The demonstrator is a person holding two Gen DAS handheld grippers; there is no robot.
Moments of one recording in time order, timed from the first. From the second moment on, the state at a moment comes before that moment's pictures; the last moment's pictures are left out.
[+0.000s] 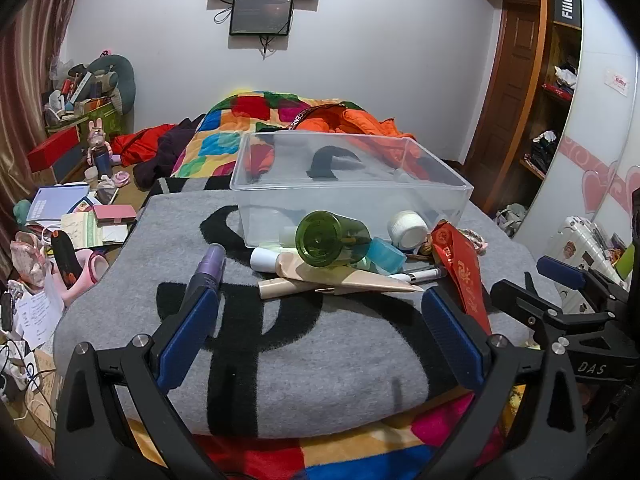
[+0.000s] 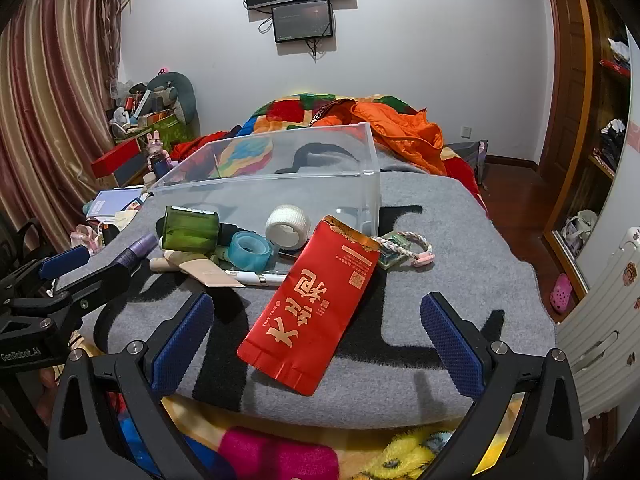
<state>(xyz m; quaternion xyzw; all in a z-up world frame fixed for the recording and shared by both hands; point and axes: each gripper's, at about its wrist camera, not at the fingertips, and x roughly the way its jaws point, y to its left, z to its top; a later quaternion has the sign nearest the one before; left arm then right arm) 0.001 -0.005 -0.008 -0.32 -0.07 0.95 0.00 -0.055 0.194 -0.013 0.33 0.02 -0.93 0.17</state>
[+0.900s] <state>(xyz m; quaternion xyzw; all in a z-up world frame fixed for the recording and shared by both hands) -0.001 -0.009 -0.018 -0.33 -0.07 0.94 0.02 -0.055 0.193 -0.015 0.33 0.02 -0.93 0.17</state>
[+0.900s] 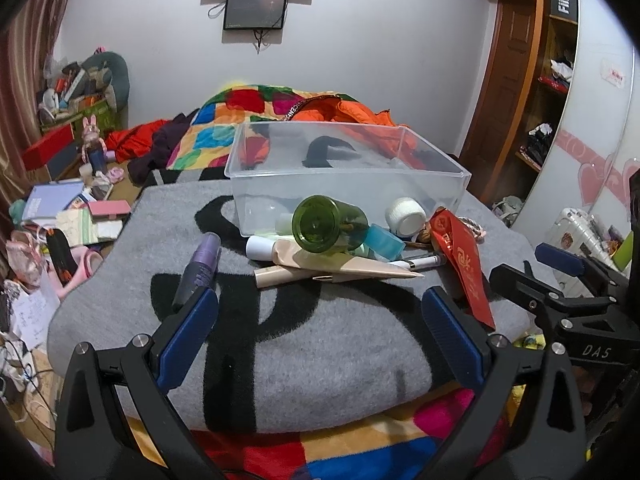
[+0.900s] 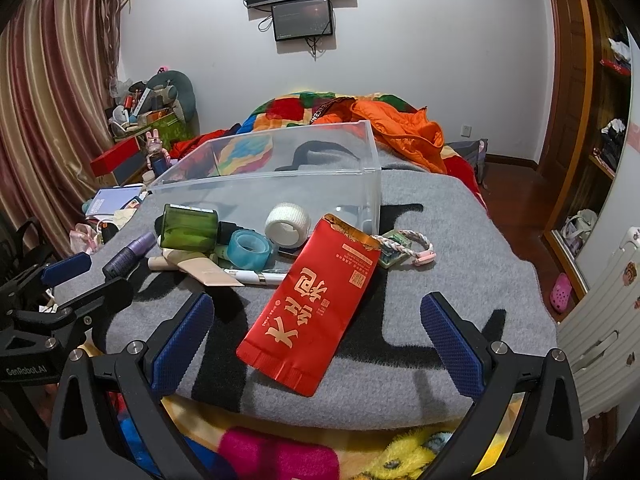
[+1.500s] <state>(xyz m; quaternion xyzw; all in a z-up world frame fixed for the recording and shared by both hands) -0.028 -0.048 -0.018 -0.34 -0.07 0.94 -0.01 -0.090 0.197 -0.019 0.37 -0.01 -0.92 0.16</state>
